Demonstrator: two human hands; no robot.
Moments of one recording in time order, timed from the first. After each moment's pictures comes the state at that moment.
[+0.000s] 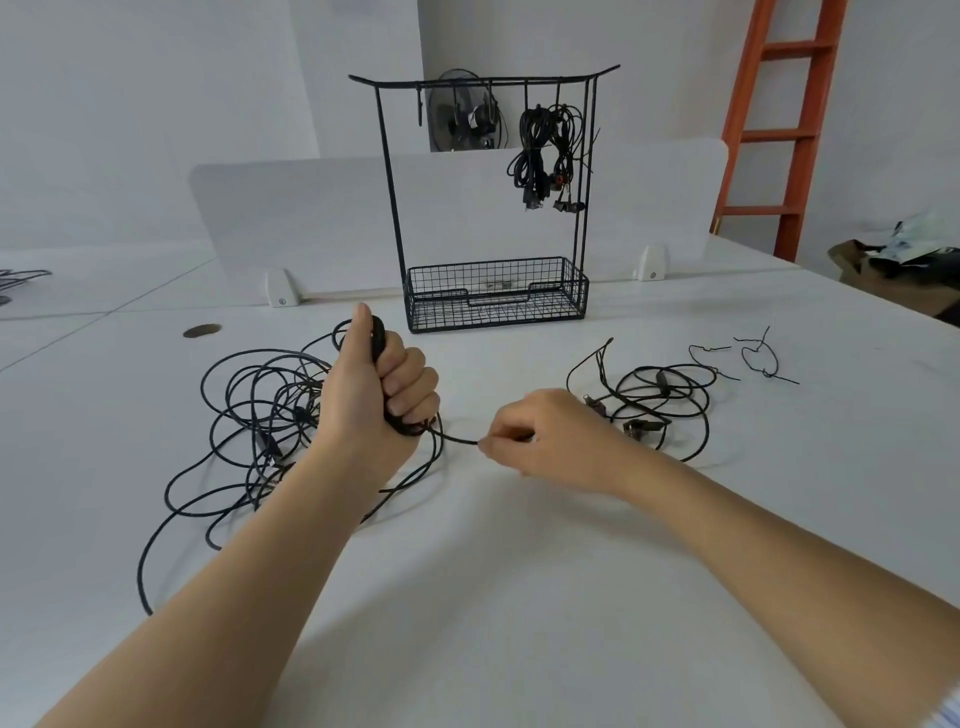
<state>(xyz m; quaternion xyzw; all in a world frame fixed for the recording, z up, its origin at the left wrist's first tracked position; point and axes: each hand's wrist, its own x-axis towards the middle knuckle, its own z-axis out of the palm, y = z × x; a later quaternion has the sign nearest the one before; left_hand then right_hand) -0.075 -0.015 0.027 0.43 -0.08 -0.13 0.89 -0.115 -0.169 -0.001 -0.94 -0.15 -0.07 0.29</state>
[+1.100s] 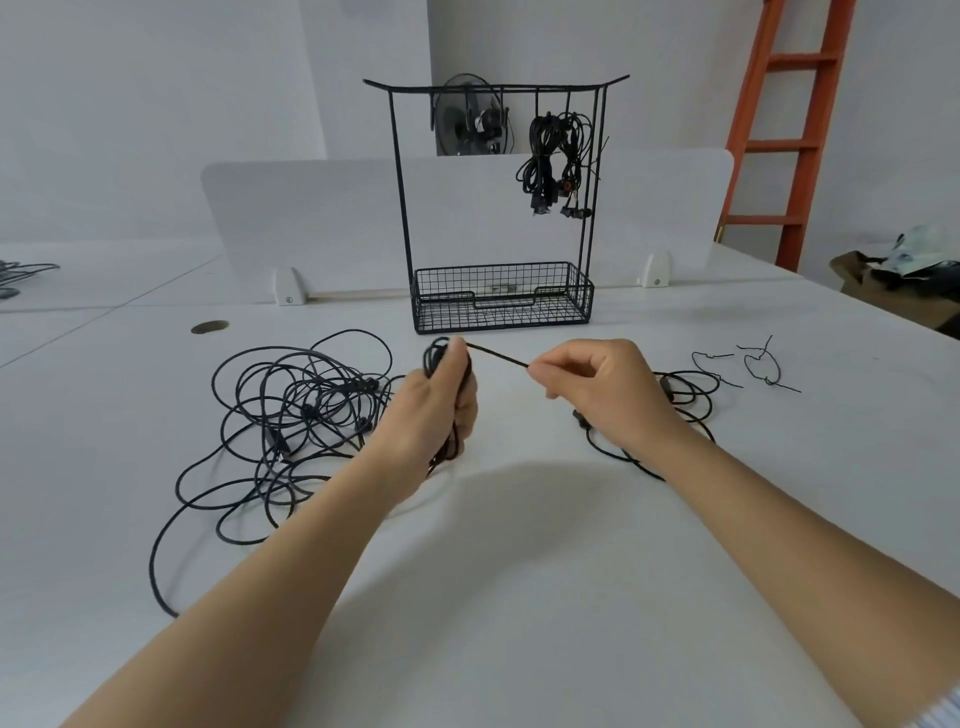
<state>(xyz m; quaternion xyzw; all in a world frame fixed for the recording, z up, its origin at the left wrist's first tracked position) -0.080 -0.029 0.010 0.69 -0.15 -0.12 0.70 -0.113 -0.187 0.016 -0.83 -0.05 -0.22 0.51</state>
